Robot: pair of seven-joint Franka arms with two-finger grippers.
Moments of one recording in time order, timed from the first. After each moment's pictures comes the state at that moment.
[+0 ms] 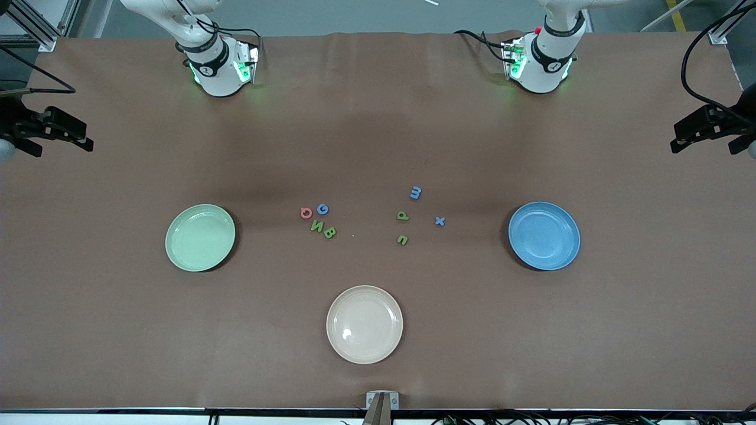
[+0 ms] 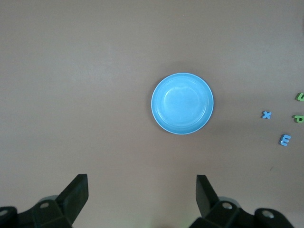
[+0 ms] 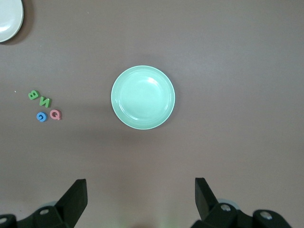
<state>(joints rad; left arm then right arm) 0.05 0.01 -0.05 -1.50 0.02 1.50 0.06 0.00 -0.05 -0.06 -1.62 0.03 1.52 -0.13</state>
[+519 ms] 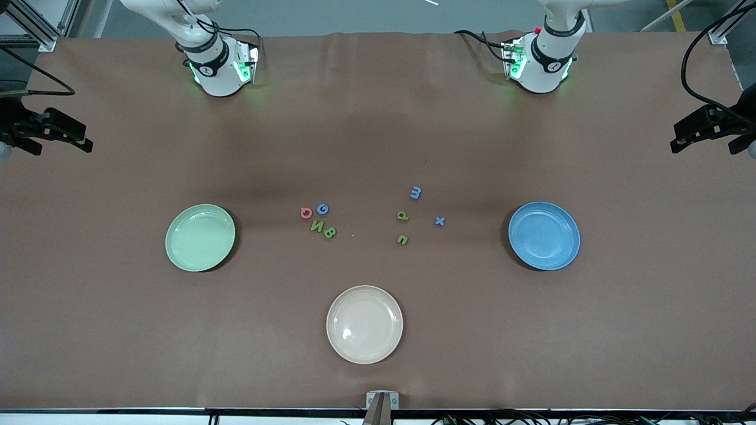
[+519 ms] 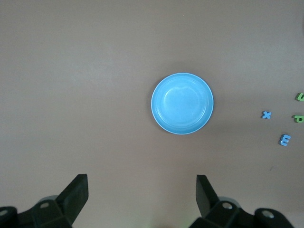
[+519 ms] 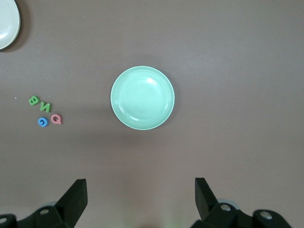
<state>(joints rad) 0.05 0.01 -0.05 -1.50 0.01 1.50 0.06 0.00 -0.05 -0.06 -1.62 0.03 1.52 -0.09</state>
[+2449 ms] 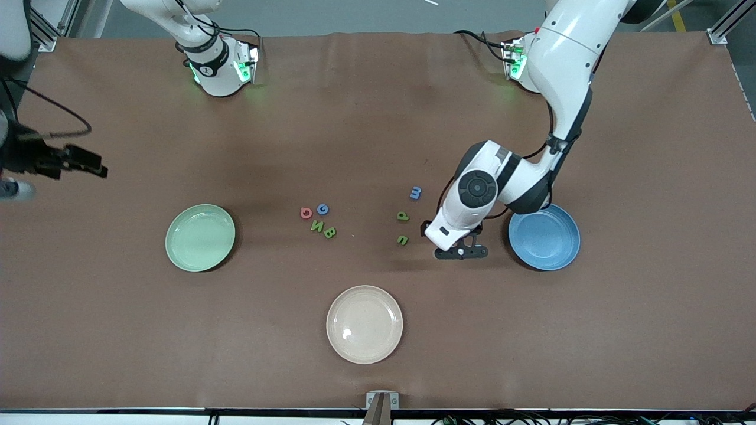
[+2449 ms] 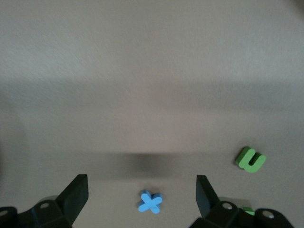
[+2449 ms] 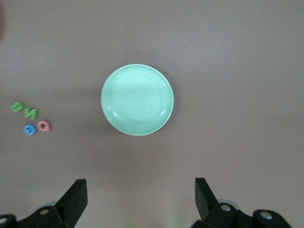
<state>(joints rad) -0.42 0.63 -0.16 -1.73 0.08 2.34 -0.63 -0.02 0.11 -0.07 -1.61 0.04 1.58 -0.08</state>
